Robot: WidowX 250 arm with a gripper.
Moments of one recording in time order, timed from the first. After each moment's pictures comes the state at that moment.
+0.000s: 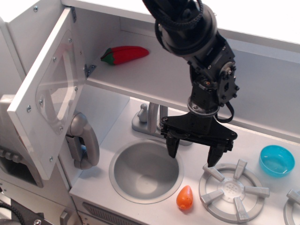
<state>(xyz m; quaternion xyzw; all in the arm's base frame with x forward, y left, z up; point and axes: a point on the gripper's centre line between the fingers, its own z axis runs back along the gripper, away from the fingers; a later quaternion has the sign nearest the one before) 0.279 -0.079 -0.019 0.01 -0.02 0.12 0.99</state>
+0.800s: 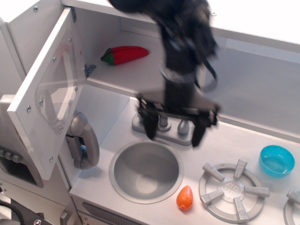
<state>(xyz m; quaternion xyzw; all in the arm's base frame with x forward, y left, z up) 0.246 -0.054 0.059 -0.03 -0.01 0.12 0.99</state>
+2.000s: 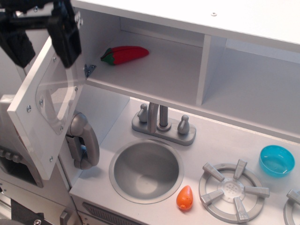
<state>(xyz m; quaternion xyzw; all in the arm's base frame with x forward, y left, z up) 0.190 0.068 0.163 -0.06 -0.05 0.13 0.99</state>
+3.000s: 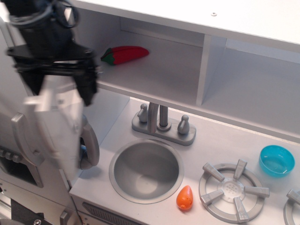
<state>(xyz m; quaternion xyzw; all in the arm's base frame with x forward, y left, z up) 0.201 0.051 0.112 -0.05 -0.06 0.13 0.99</state>
